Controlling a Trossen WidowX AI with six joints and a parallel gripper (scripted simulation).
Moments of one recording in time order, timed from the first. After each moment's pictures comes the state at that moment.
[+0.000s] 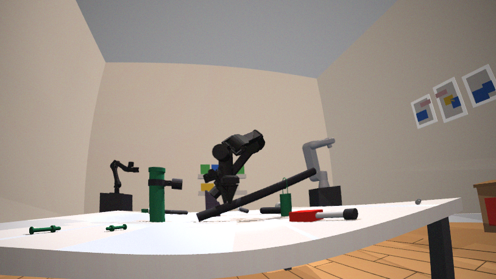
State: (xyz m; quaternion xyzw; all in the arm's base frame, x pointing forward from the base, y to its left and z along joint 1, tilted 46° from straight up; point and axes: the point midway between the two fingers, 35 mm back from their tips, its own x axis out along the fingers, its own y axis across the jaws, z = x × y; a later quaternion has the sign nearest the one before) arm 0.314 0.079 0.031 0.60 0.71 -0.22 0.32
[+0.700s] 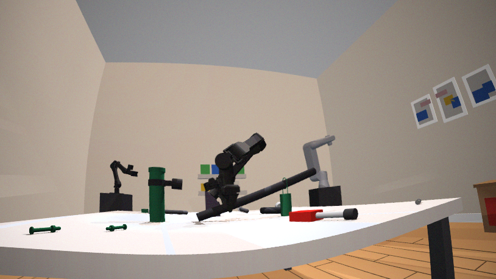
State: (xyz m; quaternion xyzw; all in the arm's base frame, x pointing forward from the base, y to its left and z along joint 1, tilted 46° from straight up) arm 0.309 0.103 0.009 0.60 0.71 -0.22 0.31
